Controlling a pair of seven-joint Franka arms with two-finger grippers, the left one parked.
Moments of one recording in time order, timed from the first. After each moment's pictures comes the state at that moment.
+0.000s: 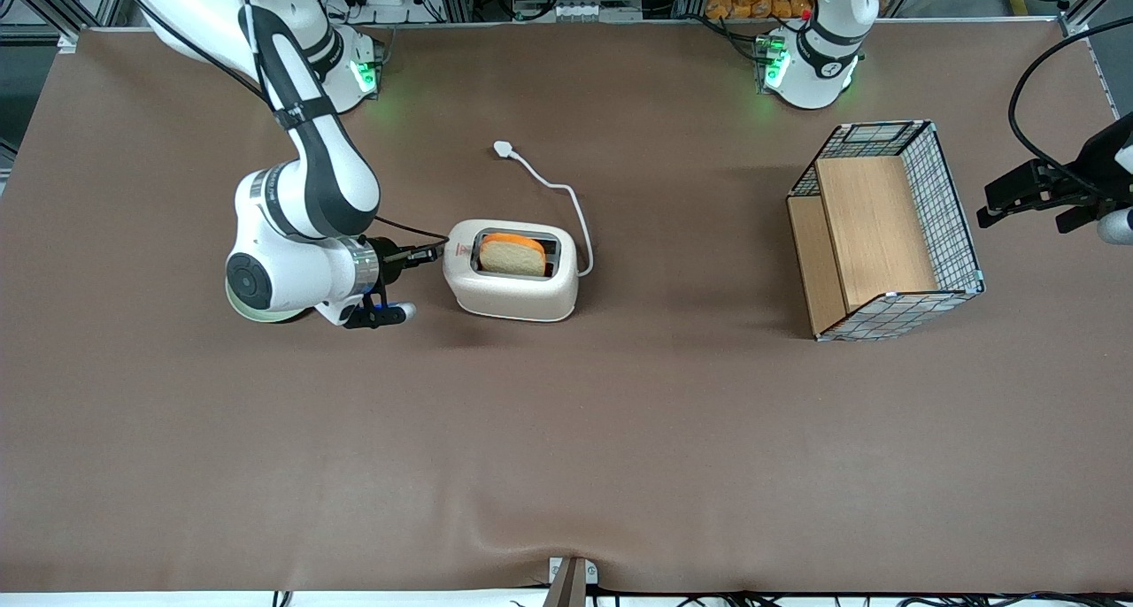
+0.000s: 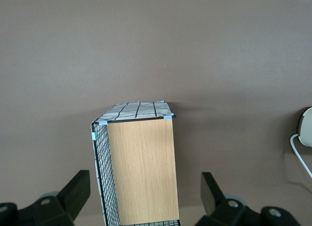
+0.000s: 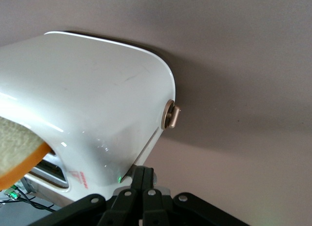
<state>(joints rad) 0.40 0.40 -0.09 -1.86 0.56 1.85 -0.02</state>
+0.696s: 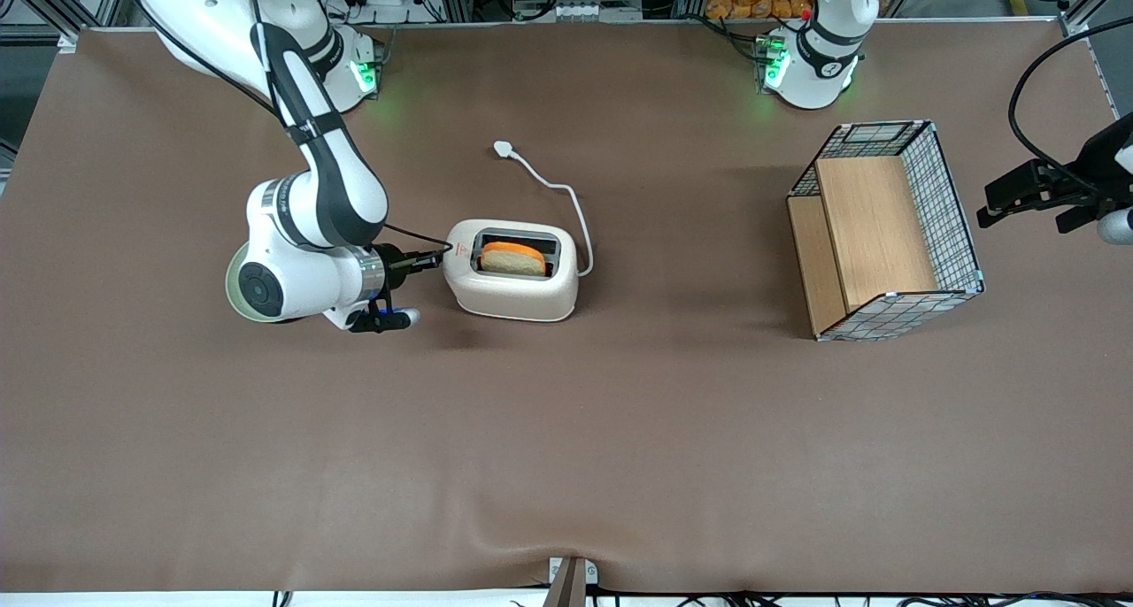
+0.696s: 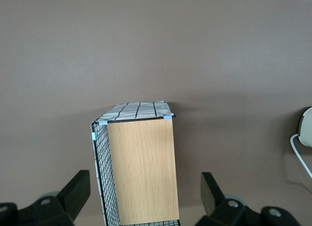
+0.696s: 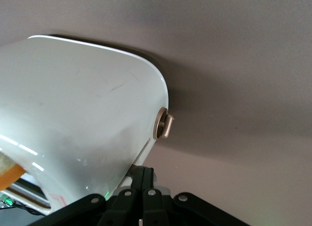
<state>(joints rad) 0.41 0.44 -0.09 -1.86 0.57 1.88 -0.02</state>
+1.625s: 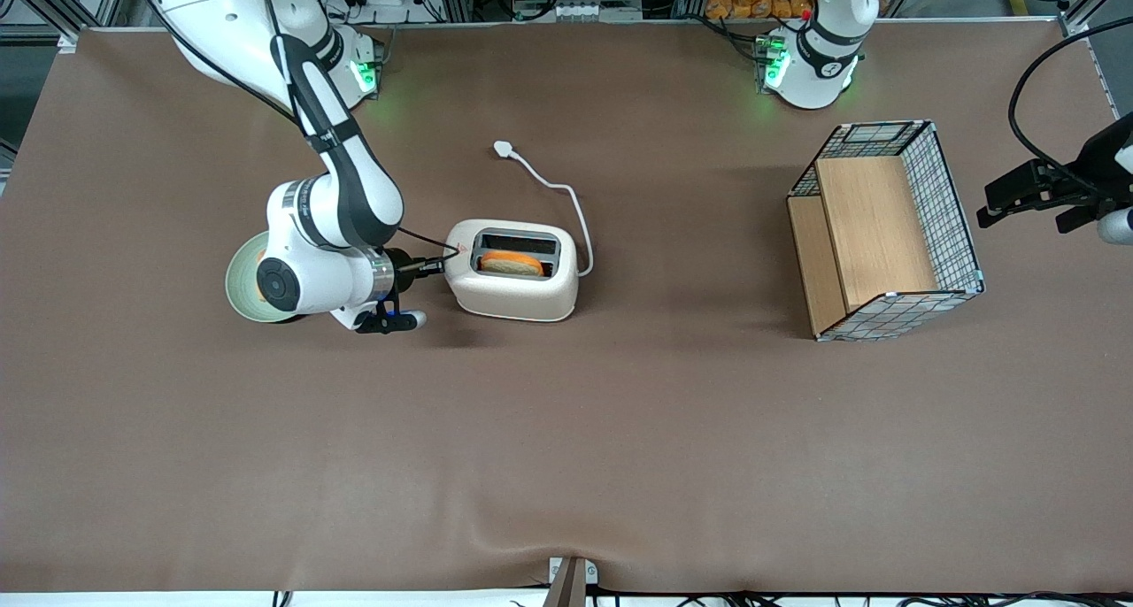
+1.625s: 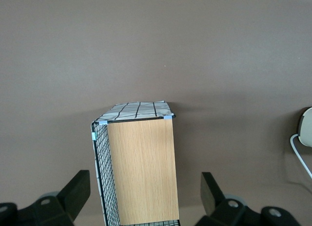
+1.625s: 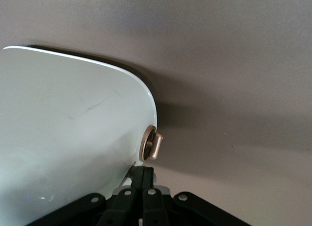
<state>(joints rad) 0.43 0.46 -0.09 -1.91 0.57 1.99 -0.03</state>
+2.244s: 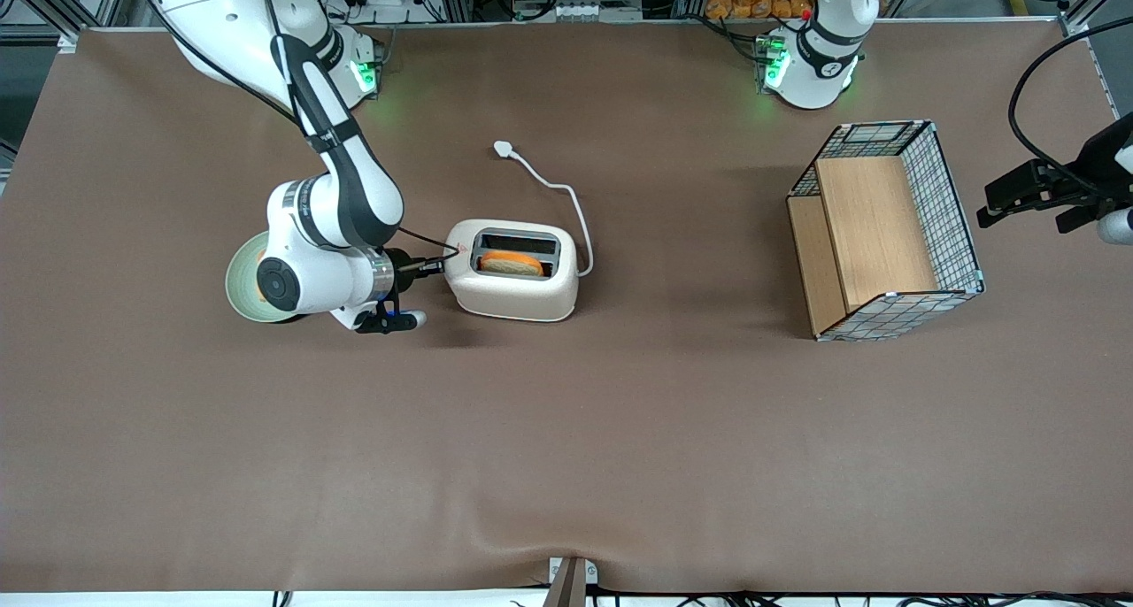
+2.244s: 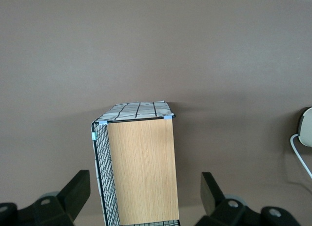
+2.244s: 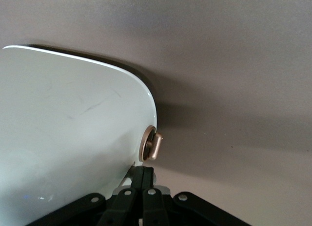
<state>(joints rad) 0.43 0.46 -0.09 -1.92 0.57 1.99 -0.05</state>
